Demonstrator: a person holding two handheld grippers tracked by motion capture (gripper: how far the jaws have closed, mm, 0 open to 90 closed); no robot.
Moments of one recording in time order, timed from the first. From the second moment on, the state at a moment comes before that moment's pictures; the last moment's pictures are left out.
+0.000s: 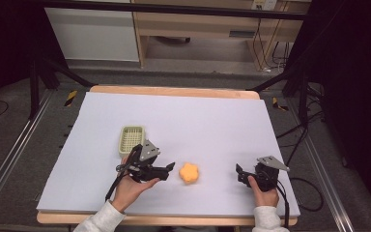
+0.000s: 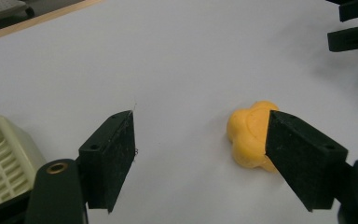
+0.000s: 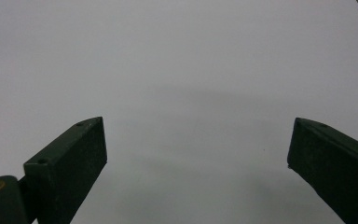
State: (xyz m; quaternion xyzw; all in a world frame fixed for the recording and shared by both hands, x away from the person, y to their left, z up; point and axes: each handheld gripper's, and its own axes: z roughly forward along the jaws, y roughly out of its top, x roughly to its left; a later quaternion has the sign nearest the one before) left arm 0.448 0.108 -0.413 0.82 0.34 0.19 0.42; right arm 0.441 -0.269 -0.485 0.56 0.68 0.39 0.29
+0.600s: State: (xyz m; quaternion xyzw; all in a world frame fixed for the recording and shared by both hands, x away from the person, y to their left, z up) left arm 0.451 0.076 -0.424 0.84 0.32 0.17 0.41; right arm 0.441 -0.268 -0.485 0.56 0.68 0.39 0.29
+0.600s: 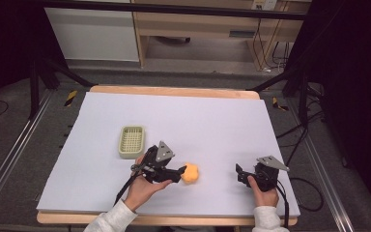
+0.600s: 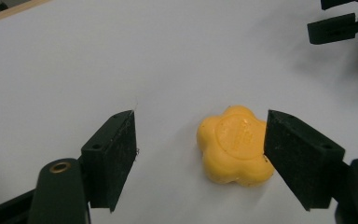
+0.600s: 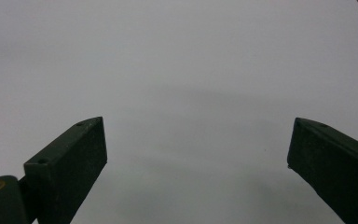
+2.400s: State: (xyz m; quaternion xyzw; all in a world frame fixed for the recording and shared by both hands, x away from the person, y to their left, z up) left arm 0.458 0.028 -0.466 0.89 0.28 0.14 0.32; right arm 0.442 -0.267 -0.486 0.56 0.68 0.38 0.29
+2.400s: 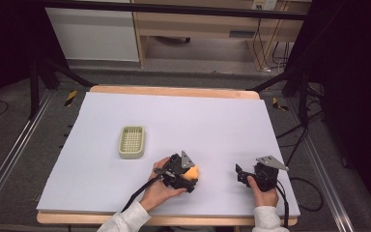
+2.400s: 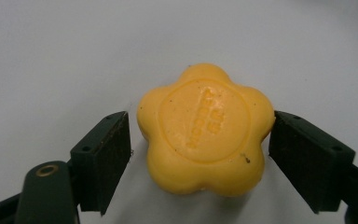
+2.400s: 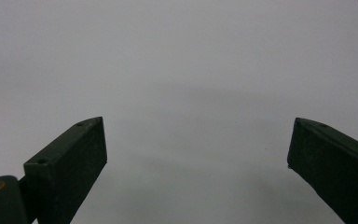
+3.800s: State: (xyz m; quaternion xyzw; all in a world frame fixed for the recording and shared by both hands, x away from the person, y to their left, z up) left arm 0.458 0.024 -0.469 0.89 0.29 0.14 0.32; right arm 0.442 -0.267 -0.486 0.56 0.68 0.38 0.28
